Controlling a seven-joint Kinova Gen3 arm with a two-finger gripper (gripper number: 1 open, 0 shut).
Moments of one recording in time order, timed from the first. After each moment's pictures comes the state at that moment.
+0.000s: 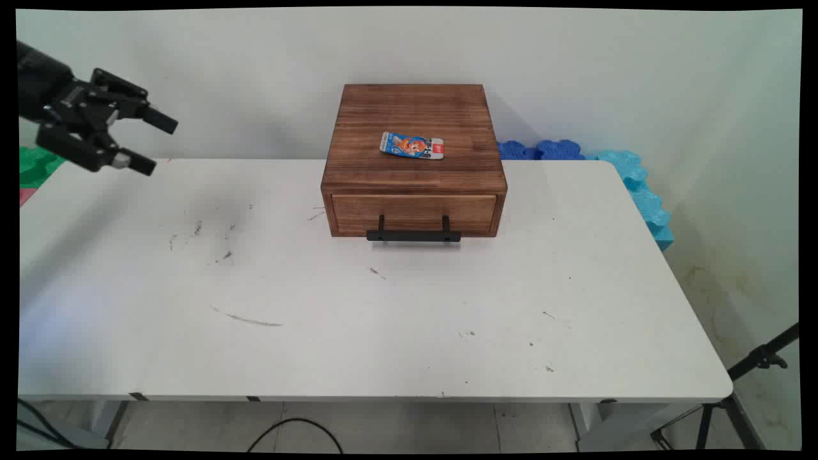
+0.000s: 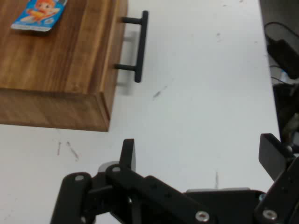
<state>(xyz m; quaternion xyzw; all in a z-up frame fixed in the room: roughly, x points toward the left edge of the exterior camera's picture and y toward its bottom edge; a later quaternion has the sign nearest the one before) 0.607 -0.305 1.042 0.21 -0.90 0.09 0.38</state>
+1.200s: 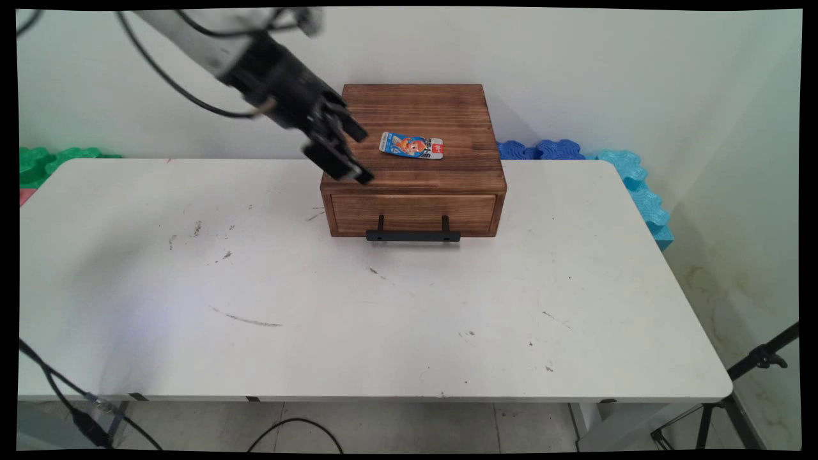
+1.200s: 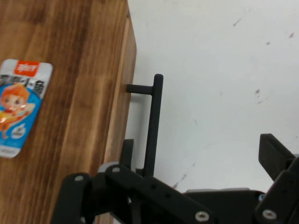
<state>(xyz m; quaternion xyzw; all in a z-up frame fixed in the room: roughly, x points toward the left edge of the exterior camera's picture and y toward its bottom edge) 0.339 -0.421 1.029 0.22 -0.93 0.10 0.29</state>
